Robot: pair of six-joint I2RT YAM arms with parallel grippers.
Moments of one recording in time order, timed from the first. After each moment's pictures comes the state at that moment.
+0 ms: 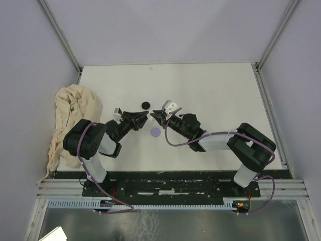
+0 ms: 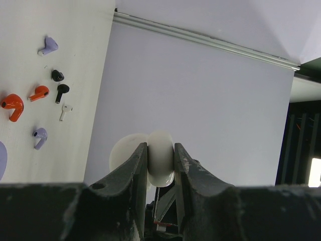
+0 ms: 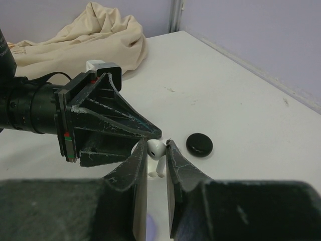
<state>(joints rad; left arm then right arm) -0.28 1.77 0.28 1.51 0.42 -1.82 0.86 1.69 0.72 1.07 -0.10 -0.11</state>
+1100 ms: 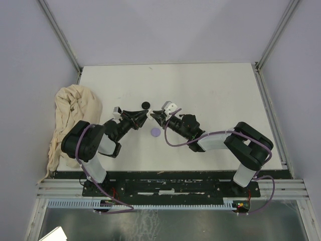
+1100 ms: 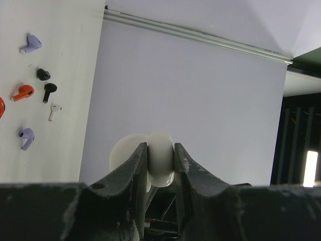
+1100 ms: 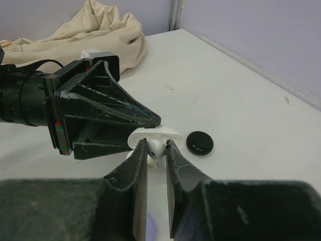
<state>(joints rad) -0.28 1.73 0.28 1.51 0.42 -1.83 0.86 1.72 0.71 1.11 -0.09 -0.11</state>
